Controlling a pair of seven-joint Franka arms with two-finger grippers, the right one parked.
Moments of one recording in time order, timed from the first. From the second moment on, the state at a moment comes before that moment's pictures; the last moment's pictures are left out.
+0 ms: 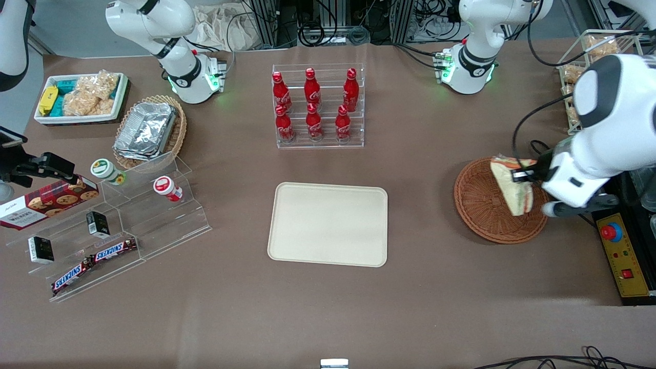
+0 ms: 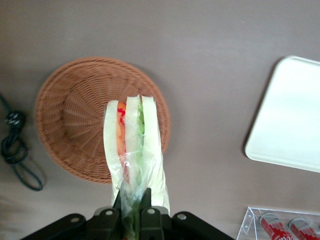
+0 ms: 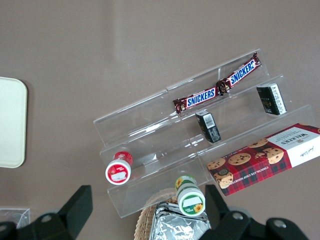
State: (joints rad) arm -0.03 0.17 -0.13 -1.66 -0.04 1.69 -0.26
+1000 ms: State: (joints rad) arm -0.28 0.60 -0.28 -1.48 -0.02 2.15 -0.34
